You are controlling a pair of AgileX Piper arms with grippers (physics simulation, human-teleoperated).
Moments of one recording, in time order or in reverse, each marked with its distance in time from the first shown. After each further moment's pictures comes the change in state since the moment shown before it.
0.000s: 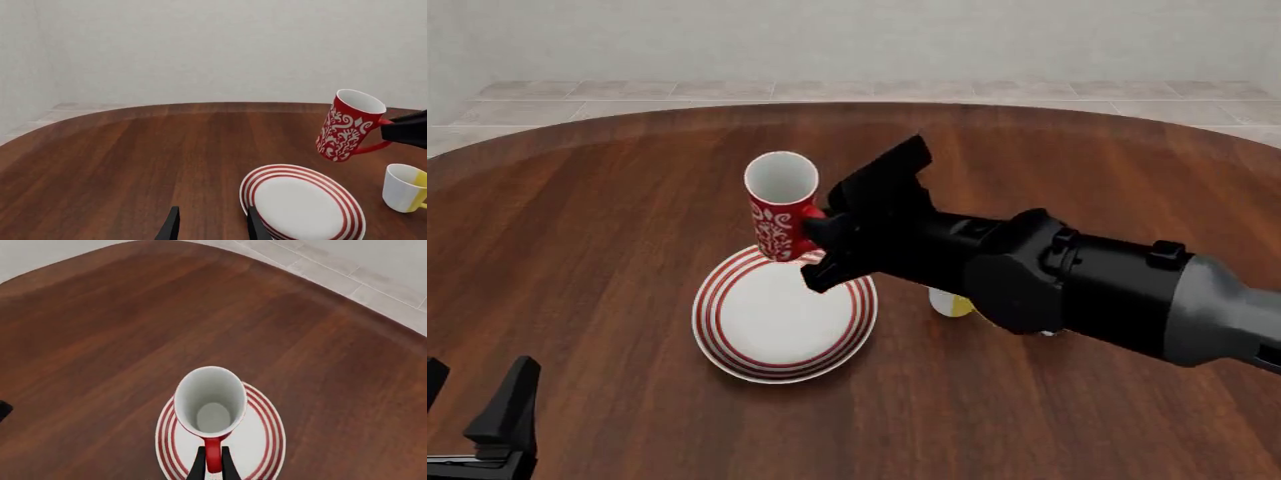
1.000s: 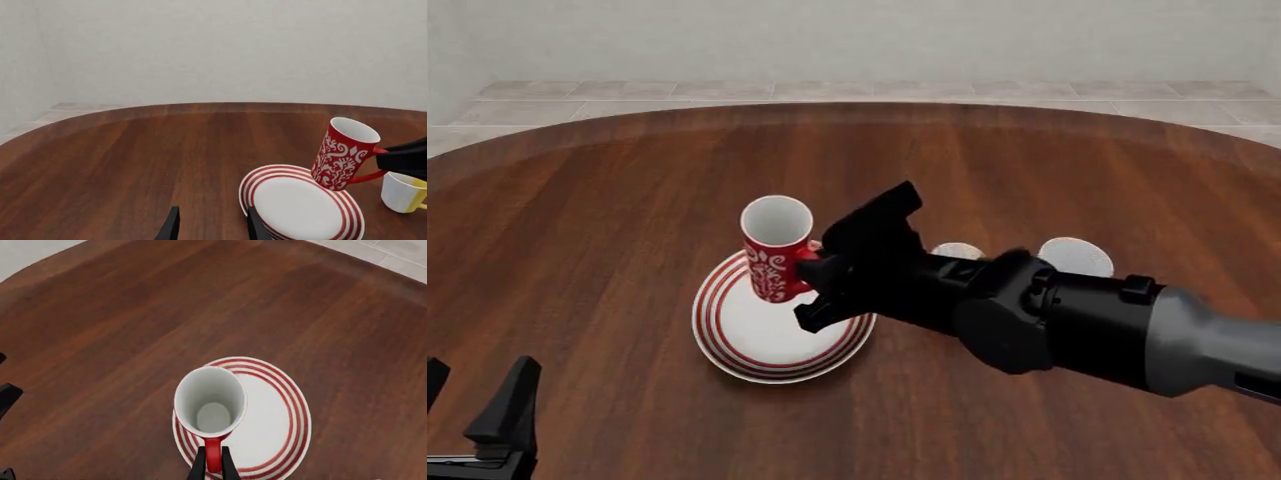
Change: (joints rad) left arm -0.002 0.000 0.000 -0.001 -0.004; right arm 0.043 0.017 0.093 -0.053 0.089
